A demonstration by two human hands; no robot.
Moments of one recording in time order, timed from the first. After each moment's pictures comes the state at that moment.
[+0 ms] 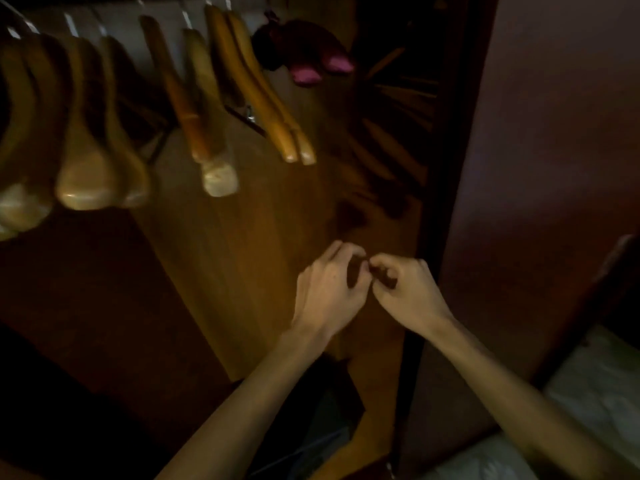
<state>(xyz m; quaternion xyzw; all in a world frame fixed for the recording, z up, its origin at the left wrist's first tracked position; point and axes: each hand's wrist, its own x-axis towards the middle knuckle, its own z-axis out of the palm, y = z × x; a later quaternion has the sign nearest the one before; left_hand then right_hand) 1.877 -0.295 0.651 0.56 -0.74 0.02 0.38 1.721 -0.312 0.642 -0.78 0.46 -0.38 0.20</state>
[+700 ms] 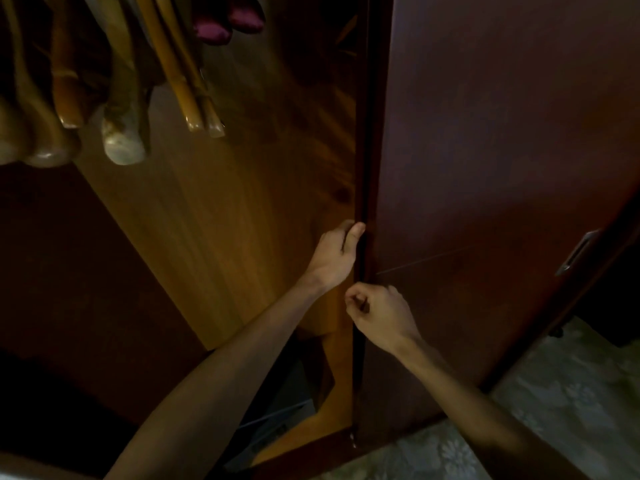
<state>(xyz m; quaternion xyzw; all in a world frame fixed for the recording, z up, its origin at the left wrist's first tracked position) 1.776 -0.378 0.613 0.53 -0.70 -0.25 0.41 1.640 -0.334 0.563 -0.80 0.51 -0.25 0.22</state>
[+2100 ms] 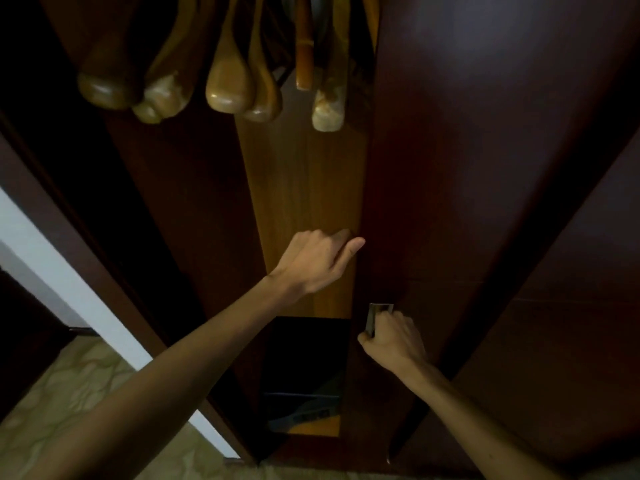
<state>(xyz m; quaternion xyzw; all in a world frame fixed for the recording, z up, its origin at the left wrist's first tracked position) 1.976 -0.265 0.617 0.64 -0.72 0.13 0.24 1.792 -0.300 0.518 -0.86 0.48 -0.06 0.16</state>
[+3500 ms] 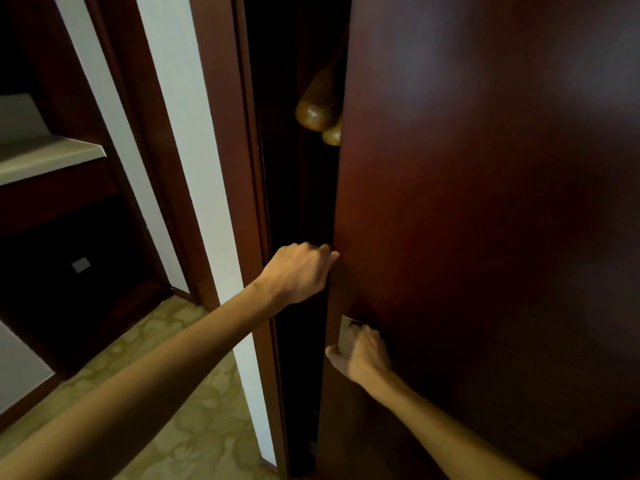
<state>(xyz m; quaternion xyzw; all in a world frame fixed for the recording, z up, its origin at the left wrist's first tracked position) 2.120 -0.123 0.636 0.81 -0.54 0.17 0.14 1.981 -0.207 0.533 -0.93 0.33 0.01 0.18</state>
